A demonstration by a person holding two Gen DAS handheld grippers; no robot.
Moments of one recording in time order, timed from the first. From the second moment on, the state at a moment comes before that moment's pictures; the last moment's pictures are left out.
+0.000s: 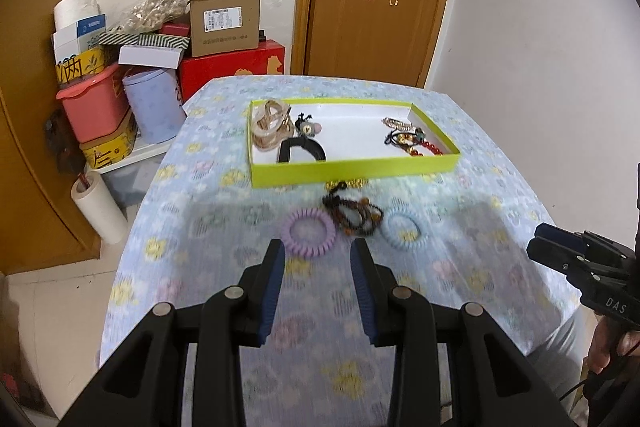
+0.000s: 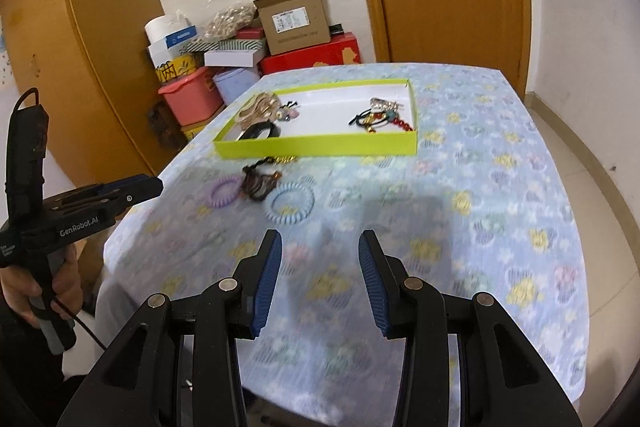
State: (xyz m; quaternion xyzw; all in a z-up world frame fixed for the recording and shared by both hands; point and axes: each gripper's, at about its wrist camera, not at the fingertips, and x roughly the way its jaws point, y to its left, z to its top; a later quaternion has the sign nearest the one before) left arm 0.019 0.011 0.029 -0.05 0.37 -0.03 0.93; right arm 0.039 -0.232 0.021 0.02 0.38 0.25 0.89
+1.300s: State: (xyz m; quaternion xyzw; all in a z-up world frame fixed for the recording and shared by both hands) left arm 0.071 0.035 -0.015 -0.08 0.41 0.00 0.91; right arm 0.074 -0.182 -0.003 -0.03 0.40 0.30 0.87
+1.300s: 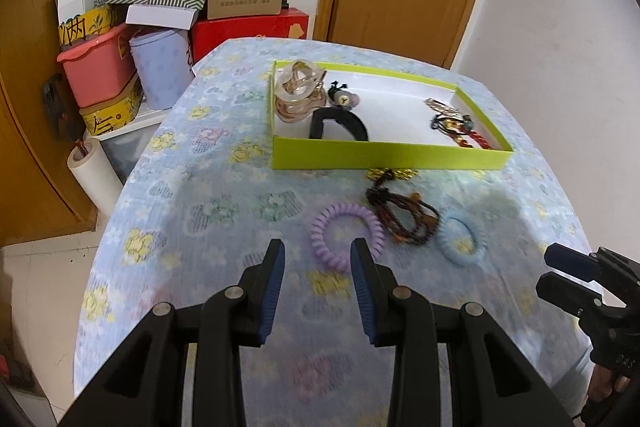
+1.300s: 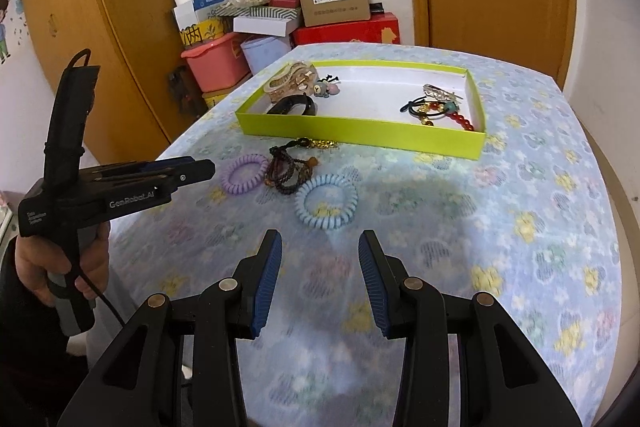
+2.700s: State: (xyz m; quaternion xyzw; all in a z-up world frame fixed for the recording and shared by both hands) left arm 0.082 0.035 -0.035 -0.02 0.41 0.01 0.91; right arm 0.145 -0.108 -0.030 -0.10 0.42 0.33 0.84
